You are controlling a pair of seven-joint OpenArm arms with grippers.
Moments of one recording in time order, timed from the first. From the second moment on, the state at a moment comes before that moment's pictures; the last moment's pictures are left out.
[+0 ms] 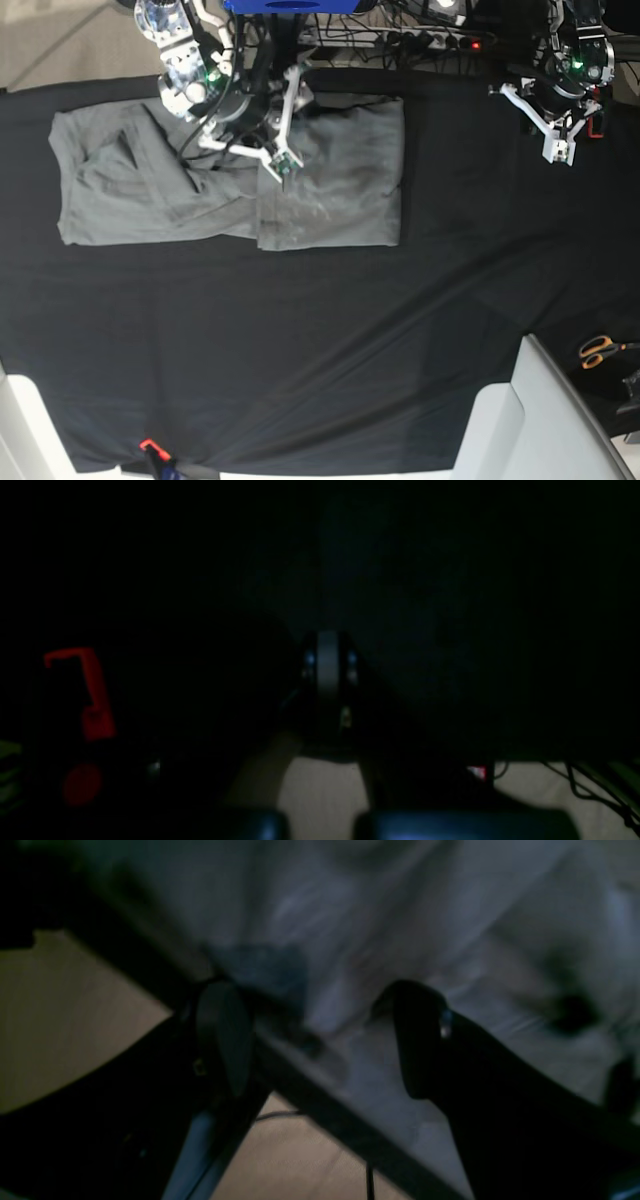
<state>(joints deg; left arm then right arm) 28.3 -17.6 -21.2 86.3 -8.8 -18.1 29.4 -18.4 -0.9 -18.5 92.8 -5.7 20.1 -46.8</state>
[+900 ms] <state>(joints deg) 28.4 -17.6 -21.2 86.3 -8.6 -18.1 29.2 -21.4 0.7 -18.5 98.4 -5.5 20.1 -50.9</state>
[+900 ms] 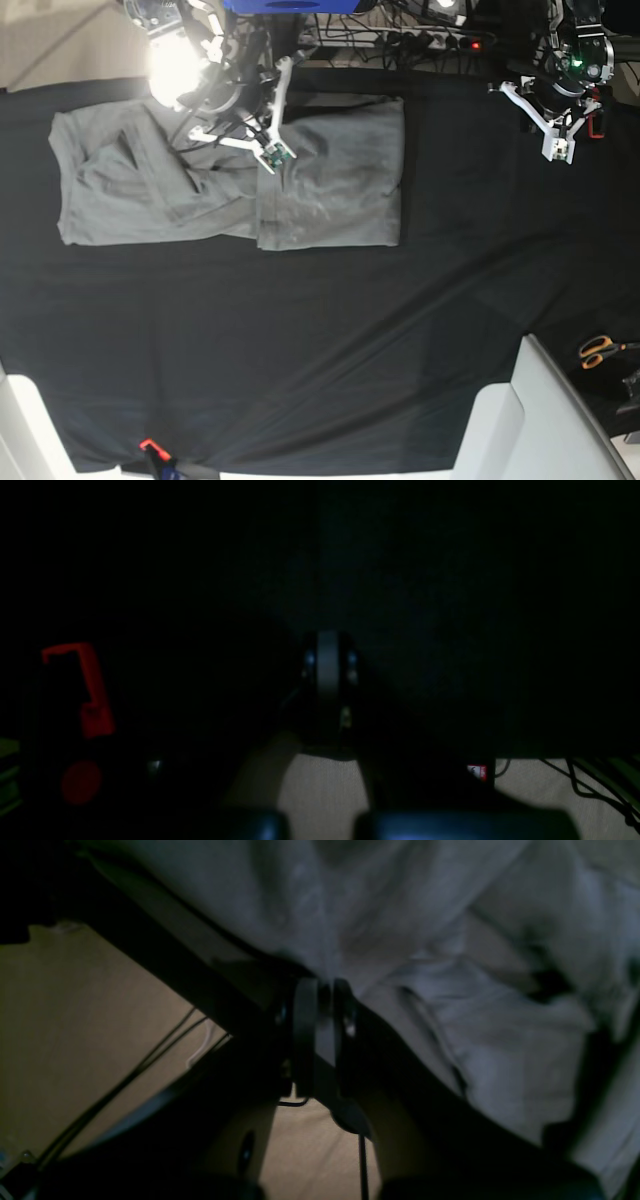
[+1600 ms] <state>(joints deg) 27.3 -17.6 -21.2 81.9 -8.6 -18.1 29.0 -22.5 0.8 -18.8 98.1 -5.3 12.7 -49.3</state>
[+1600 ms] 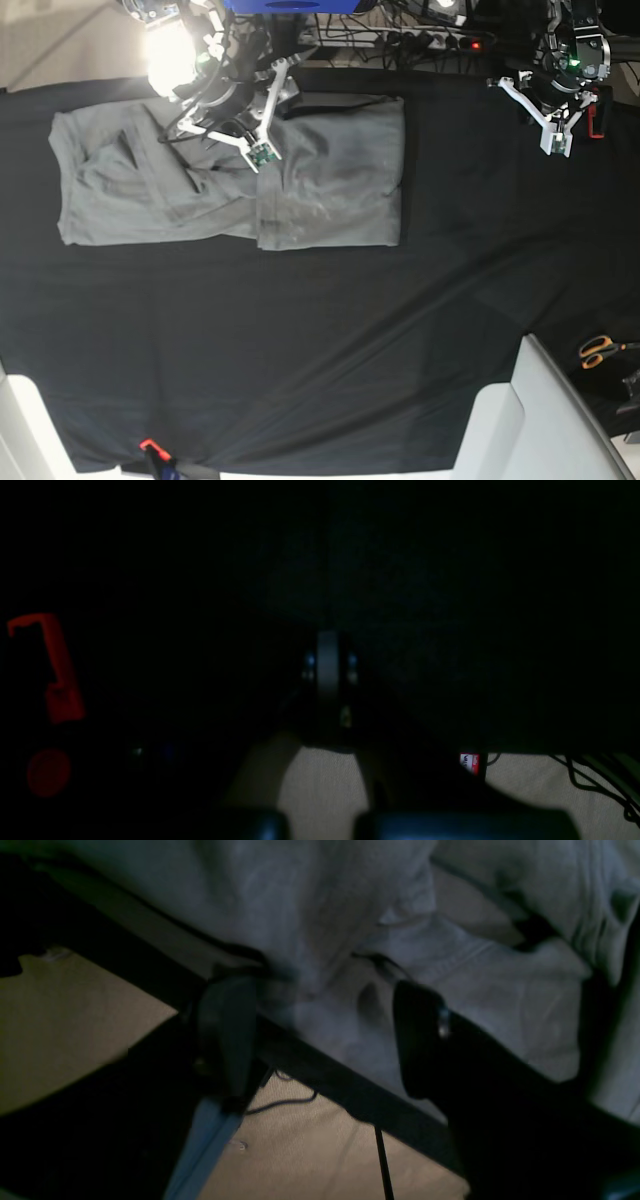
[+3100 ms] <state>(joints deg) 27.1 -17.6 -21.2 81.9 -8.6 -18.1 29.0 -20.4 1.1 -22.6 96.3 -5.6 12.6 -50.3</state>
